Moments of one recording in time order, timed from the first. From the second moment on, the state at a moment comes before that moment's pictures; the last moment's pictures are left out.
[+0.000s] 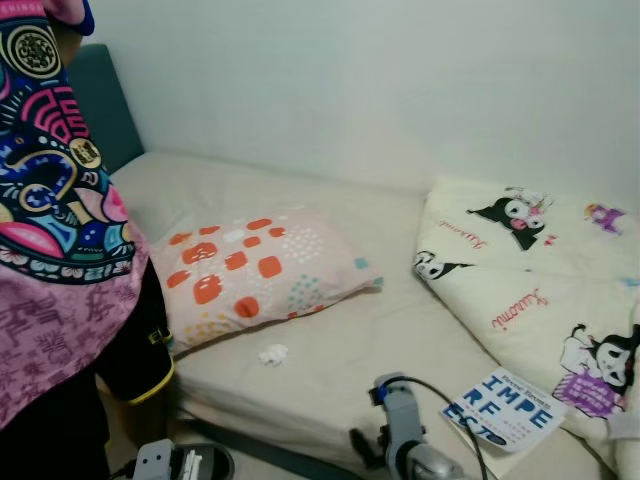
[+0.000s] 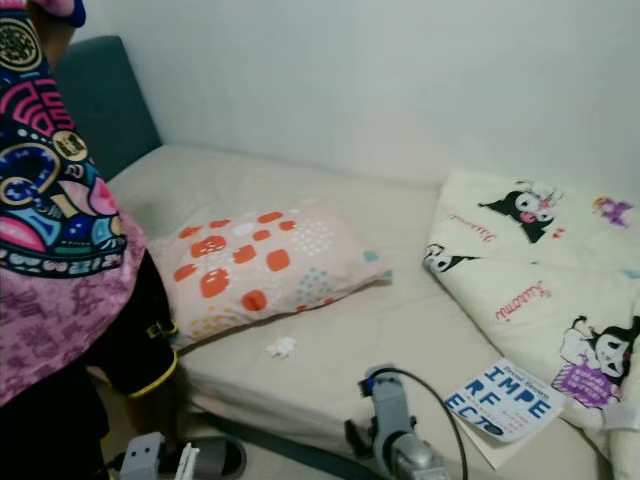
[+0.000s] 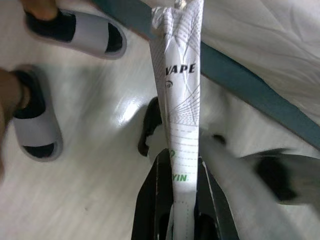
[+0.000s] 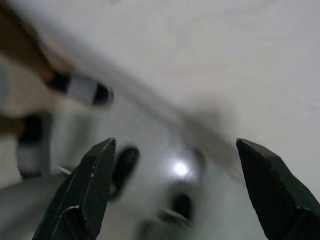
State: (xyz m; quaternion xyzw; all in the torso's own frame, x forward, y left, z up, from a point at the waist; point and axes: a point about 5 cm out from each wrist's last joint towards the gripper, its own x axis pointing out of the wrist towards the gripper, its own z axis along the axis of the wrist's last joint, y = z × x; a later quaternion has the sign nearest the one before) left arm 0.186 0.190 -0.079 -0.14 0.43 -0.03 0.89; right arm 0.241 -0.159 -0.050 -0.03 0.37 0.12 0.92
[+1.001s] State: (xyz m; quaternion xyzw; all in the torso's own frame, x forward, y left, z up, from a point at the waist) left arm 0.175 0.194 -0.084 -0.13 0.45 -0.02 0.88; right arm 0.265 -0.157 -0.031 -0.04 0.31 0.11 0.94
